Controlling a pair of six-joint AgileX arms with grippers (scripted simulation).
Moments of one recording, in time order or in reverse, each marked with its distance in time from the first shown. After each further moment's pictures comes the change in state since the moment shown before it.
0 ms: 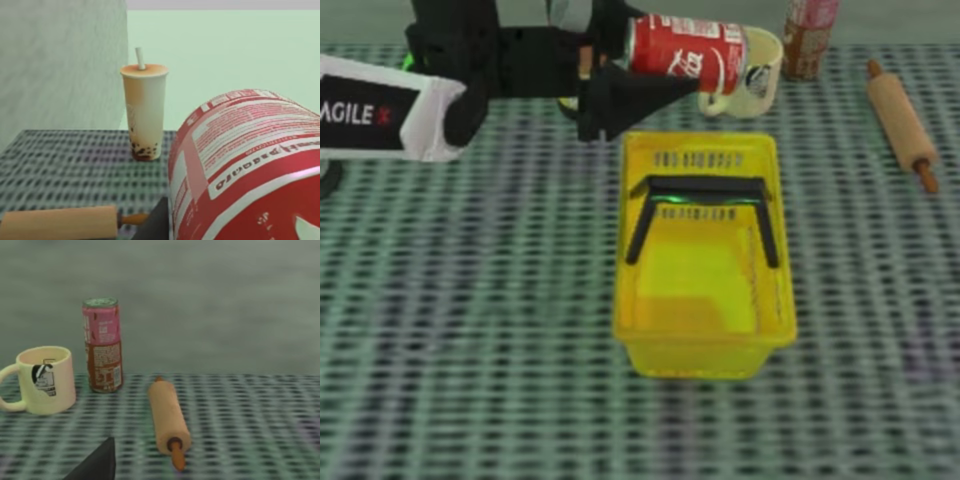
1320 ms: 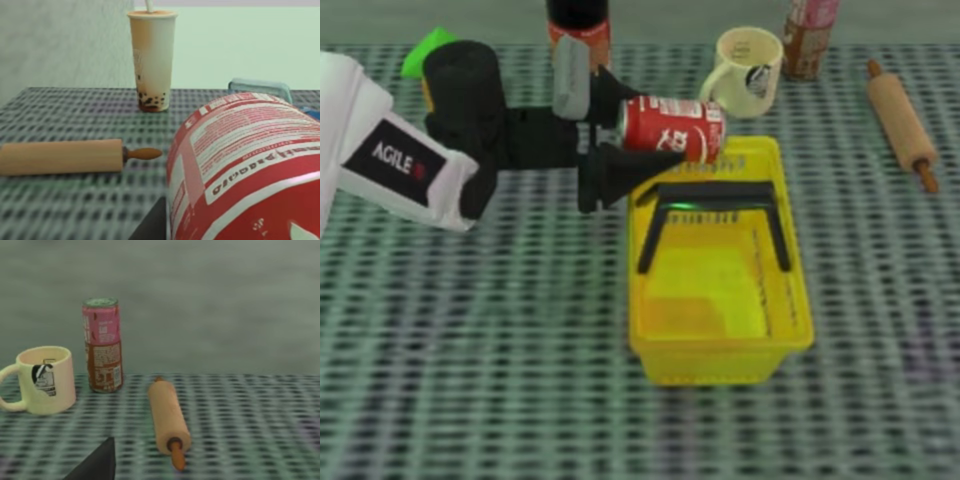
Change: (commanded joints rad) left arm 0.020 0.202 -0.071 0.282 -0.001 -0.006; right arm 0.000 0.000 0.000 0.000 0.000 0.000
